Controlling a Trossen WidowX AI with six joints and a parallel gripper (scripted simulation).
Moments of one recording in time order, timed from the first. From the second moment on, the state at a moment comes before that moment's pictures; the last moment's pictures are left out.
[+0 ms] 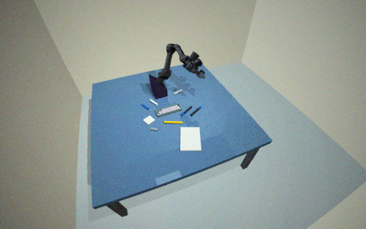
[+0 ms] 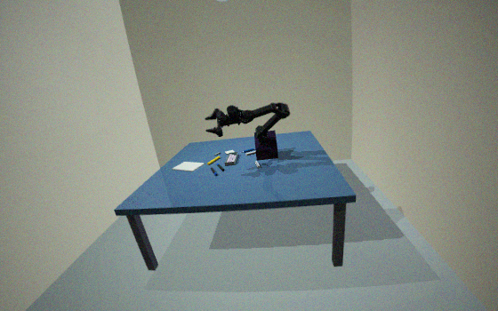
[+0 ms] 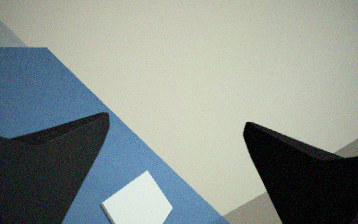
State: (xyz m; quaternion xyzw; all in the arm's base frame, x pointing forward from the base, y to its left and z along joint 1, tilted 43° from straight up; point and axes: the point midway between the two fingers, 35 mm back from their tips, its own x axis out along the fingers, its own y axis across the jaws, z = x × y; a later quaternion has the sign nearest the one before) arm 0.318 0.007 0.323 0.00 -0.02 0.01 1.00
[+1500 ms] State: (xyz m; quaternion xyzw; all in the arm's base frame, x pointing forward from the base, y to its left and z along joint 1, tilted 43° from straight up) arm 0.274 0.050 -0.008 0.28 0.64 0.23 0.67
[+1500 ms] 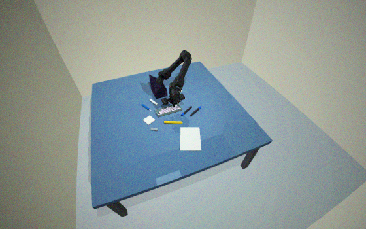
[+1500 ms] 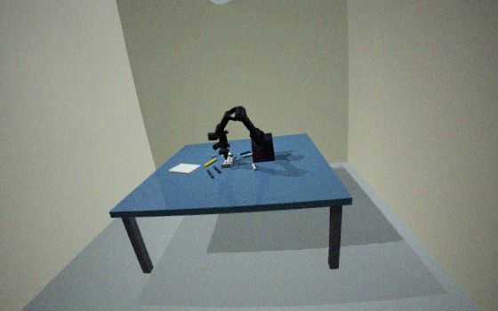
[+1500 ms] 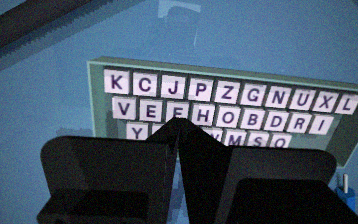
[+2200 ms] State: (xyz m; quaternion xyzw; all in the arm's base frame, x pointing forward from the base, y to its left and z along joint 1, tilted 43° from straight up) arm 0.271 -0.002 -0.056 0.28 0.64 0.23 0.67
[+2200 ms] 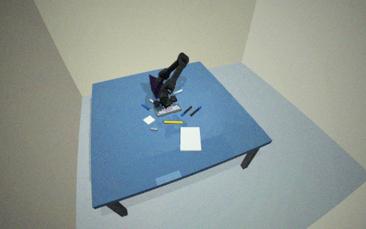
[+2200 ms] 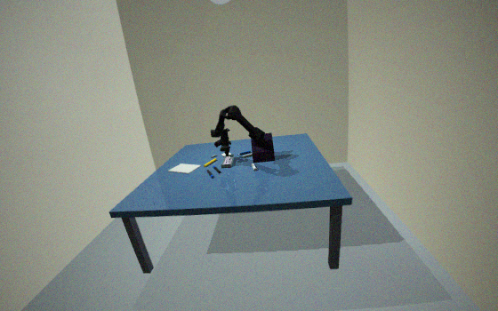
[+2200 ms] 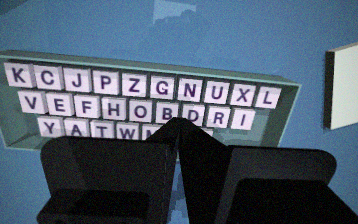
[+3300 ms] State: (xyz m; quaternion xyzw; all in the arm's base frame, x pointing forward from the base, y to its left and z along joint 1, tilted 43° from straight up) arm 0.234 -0.013 -0.069 0.28 0.65 0.23 0.67
